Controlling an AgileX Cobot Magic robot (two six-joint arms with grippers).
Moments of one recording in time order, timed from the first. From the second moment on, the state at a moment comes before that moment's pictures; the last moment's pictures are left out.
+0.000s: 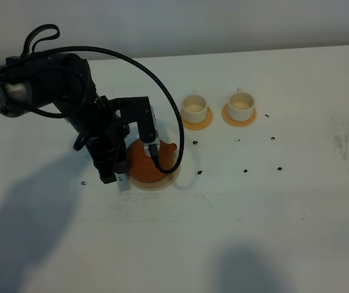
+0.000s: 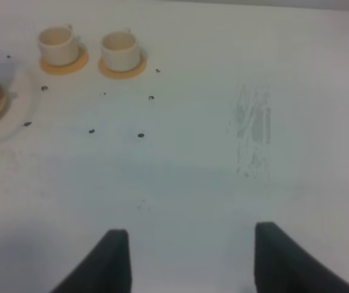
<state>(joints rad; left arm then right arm) -0.37 2.02 -1.37 -0.21 0.77 1.18 -0.04 -0.01 -0.49 0.19 1.08 -0.16</state>
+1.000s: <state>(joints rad) -0.36 2.03 -1.37 -0.20 0.77 1.13 -0.04 -0.01 -0.49 0.19 1.08 -0.16</state>
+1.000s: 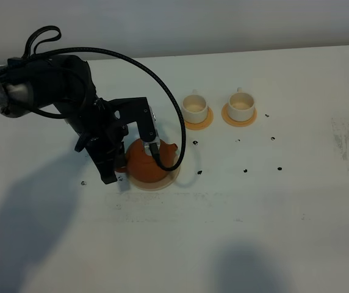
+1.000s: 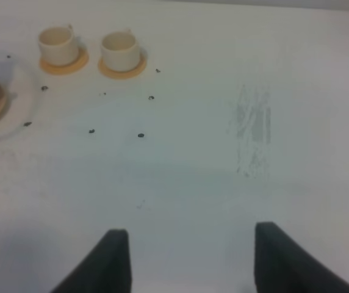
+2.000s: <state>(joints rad) -0.37 1.95 -1.47 -0.22 0.71 1.13 -0.04 -0.01 -0.49 0.19 1.08 -0.16</state>
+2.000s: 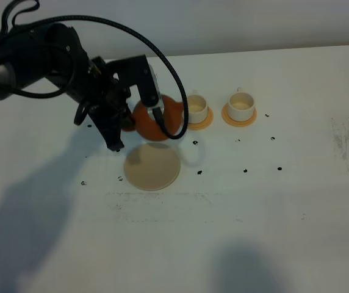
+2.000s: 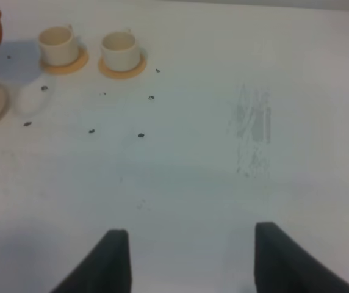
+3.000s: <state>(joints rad) -0.37 2.16 -1.80 -0.05 0.75 1.04 -0.04 -0.01 -0.49 0.19 1.08 -0.16</state>
